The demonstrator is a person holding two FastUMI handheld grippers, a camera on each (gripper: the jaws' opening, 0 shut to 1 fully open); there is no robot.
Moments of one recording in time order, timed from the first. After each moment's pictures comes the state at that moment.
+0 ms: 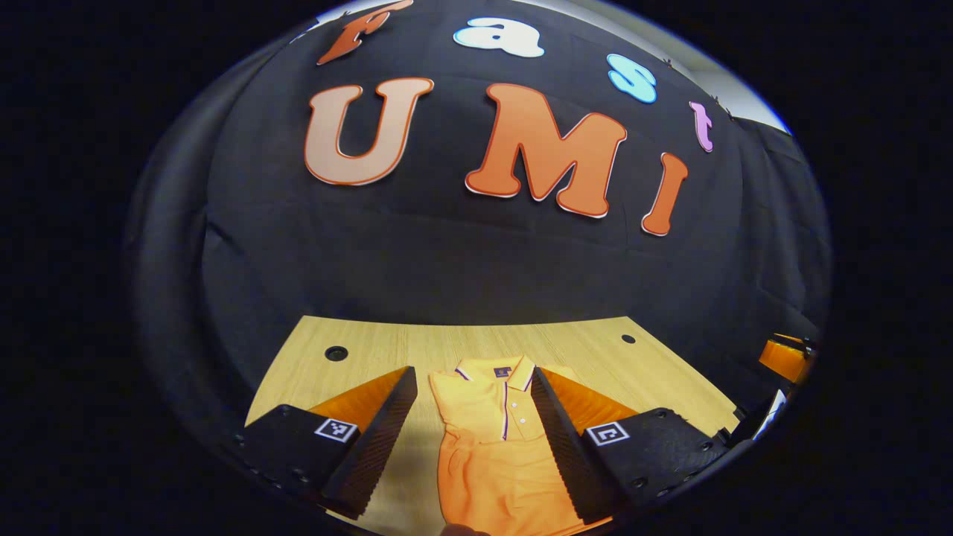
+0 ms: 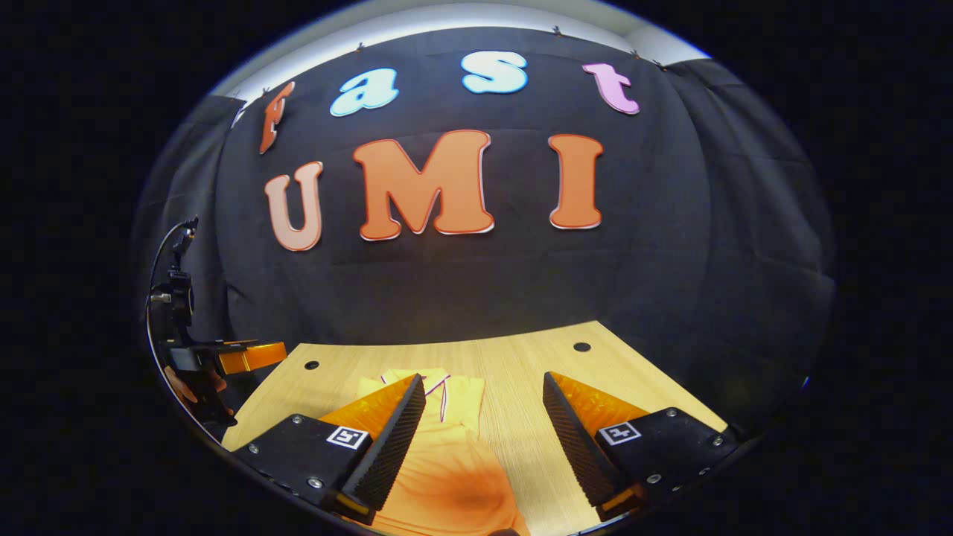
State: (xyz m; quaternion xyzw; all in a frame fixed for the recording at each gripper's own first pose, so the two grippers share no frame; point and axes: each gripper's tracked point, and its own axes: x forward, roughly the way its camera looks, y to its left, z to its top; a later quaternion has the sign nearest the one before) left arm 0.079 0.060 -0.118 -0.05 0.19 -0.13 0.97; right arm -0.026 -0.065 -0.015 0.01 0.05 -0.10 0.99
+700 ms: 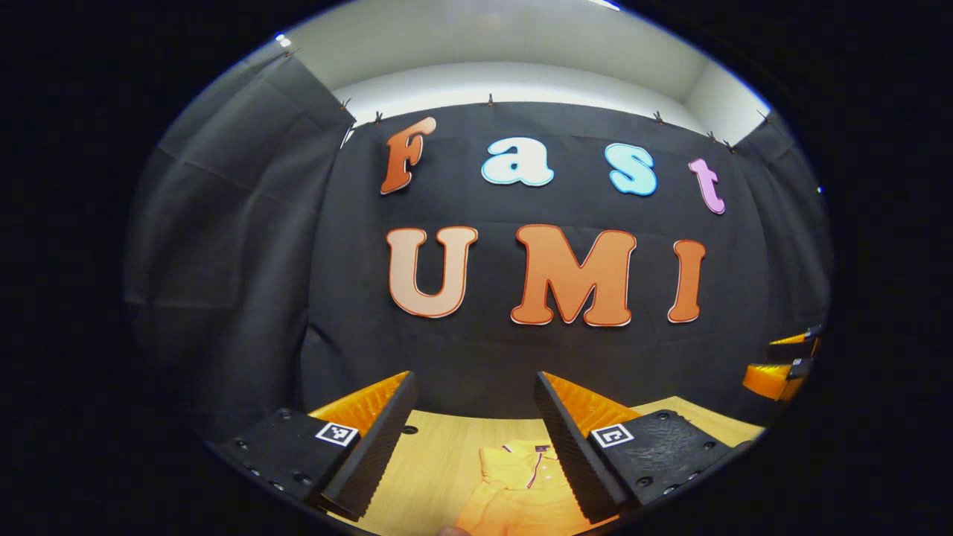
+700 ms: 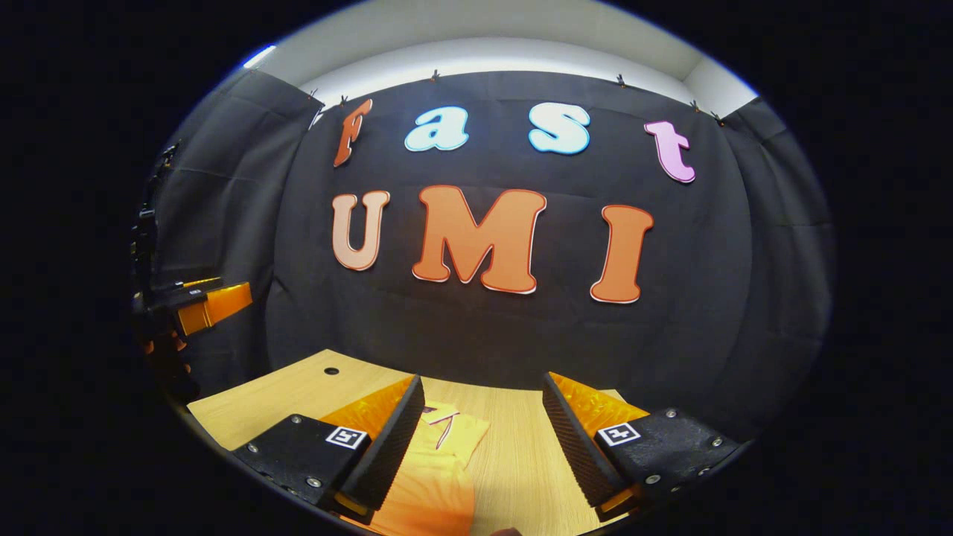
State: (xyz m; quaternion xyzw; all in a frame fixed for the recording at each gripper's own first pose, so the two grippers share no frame) left arm -0.036 0.072 0.006 -0.01 -0.04 0.02 1.00; right arm -0.053 -0.054 0.034 -0.07 -0.06 -0.01 1.00
